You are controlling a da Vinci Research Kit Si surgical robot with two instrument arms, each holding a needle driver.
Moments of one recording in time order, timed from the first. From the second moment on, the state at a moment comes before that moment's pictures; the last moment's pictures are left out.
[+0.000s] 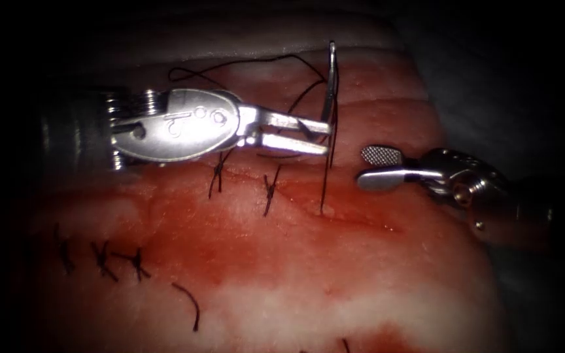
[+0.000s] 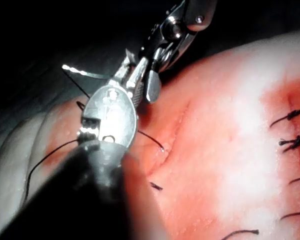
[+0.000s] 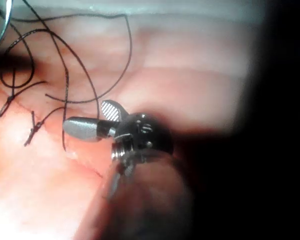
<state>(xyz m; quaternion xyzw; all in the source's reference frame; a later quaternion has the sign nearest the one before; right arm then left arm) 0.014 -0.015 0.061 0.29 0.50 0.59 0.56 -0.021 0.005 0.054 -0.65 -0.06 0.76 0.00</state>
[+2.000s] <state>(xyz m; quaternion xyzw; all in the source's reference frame) 0.020 -0.016 0.058 0.36 0.45 0.67 0.47 -0.024 -0.004 0.060 -0.60 0.02 0.80 -0.02</state>
